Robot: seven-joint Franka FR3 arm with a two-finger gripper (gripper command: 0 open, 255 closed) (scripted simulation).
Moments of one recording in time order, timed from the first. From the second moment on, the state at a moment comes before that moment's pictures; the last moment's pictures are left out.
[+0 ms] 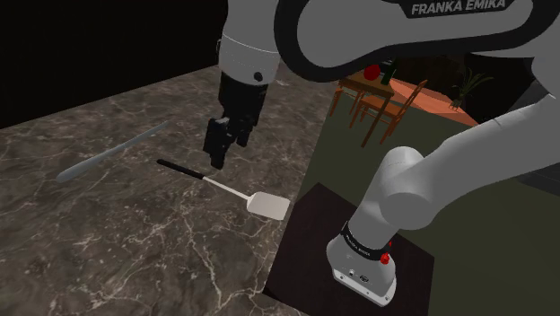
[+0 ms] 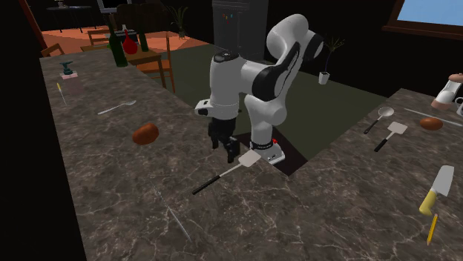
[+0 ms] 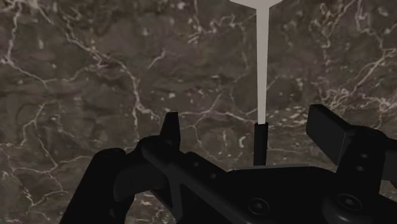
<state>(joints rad) 0.22 -0.58 0.44 -2.42 0.24 1.94 0.22</state>
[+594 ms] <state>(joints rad) 0.23 -0.51 0.51 -2.47 0.25 2.06 0.25</state>
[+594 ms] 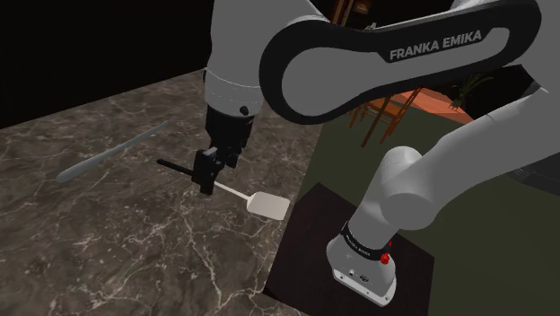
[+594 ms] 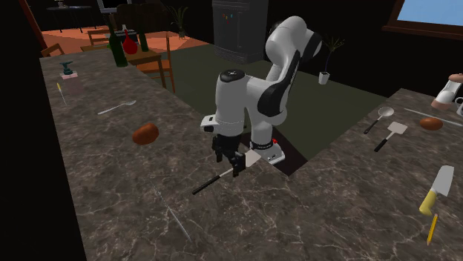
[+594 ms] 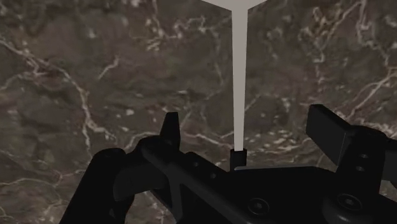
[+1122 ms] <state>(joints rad) 0.23 -0.51 0.51 -2.48 0.25 2.08 0.25</state>
